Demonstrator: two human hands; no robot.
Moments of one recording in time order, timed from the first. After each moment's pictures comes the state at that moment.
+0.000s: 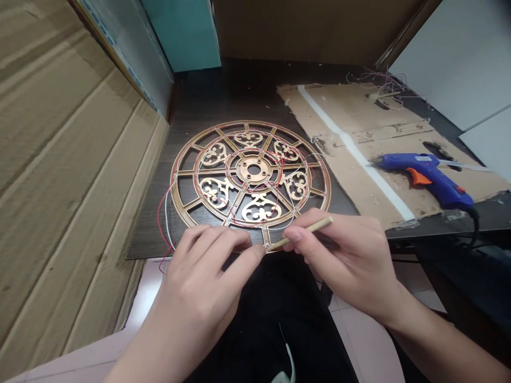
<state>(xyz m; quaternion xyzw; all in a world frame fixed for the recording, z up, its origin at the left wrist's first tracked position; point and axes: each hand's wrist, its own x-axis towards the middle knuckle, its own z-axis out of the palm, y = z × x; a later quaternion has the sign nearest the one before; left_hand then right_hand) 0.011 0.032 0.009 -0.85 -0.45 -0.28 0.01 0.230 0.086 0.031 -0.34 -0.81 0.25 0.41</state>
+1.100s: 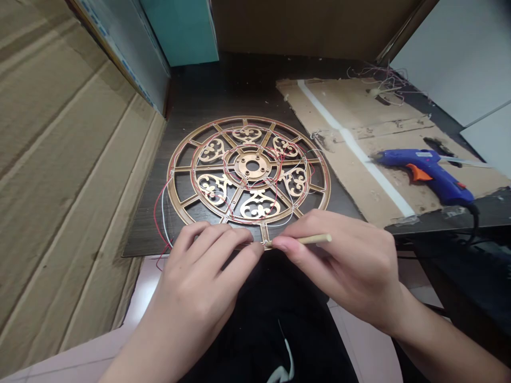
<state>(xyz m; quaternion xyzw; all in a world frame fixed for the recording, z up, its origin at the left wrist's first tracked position) 0.009 0.032 0.005 -0.86 -0.43 -0.29 0.03 0.229 0.081 0.027 -0.29 -0.86 0.15 0.40</state>
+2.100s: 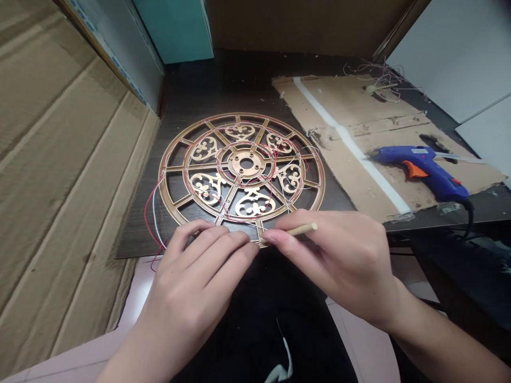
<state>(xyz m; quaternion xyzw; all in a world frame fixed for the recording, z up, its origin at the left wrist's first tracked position) 0.008 0.031 0.006 -0.85 -0.41 -0.32 0.02 0.229 0.084 0.031 -0.32 -0.86 0.12 0.37</state>
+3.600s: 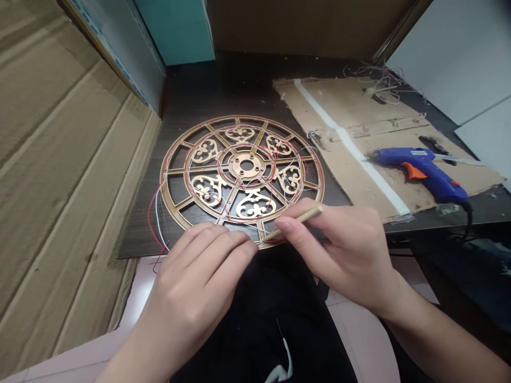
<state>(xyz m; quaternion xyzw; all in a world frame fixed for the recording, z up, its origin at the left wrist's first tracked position) 0.007 0.033 0.001 -0.85 -0.41 -0.33 0.03 0.229 0.091 0.033 -0.33 -0.84 0.18 0.38</state>
